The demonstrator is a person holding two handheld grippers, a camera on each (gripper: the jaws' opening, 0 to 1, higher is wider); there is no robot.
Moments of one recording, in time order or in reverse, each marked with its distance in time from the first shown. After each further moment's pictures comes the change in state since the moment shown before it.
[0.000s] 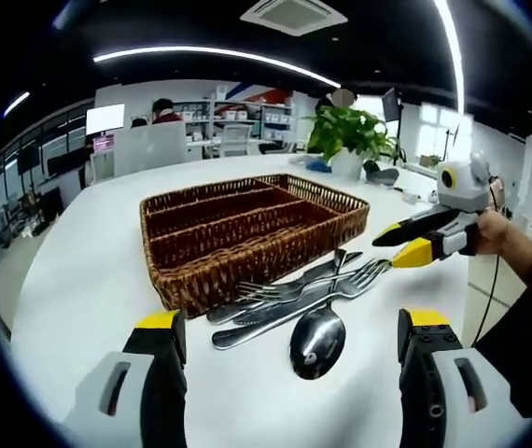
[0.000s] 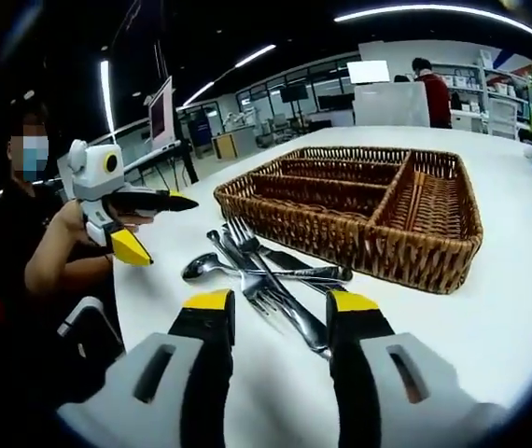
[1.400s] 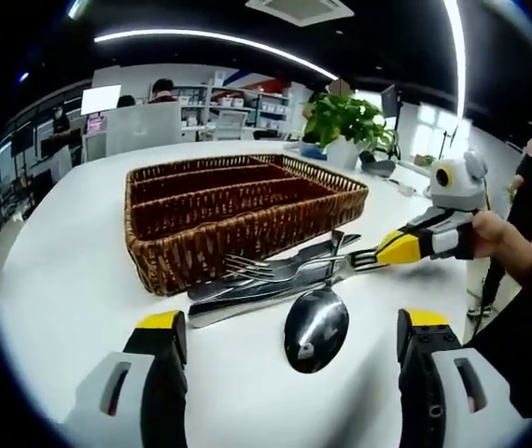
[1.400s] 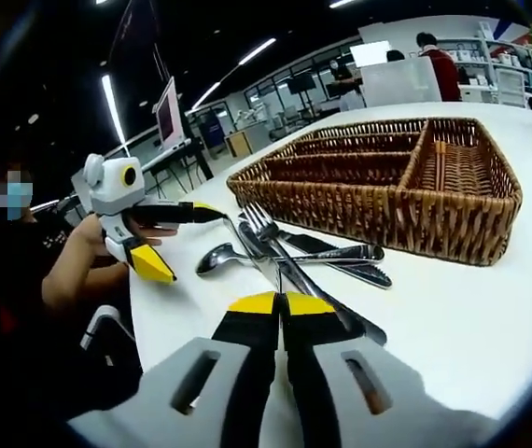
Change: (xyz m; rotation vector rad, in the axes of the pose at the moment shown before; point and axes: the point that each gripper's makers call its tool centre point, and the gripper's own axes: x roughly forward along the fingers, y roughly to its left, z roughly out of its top) left arm 0.011 -0.003 -0.020 -0.049 0.026 -0.051; right arm 0.016 0.017 -0.016 0.079 0.030 0.098
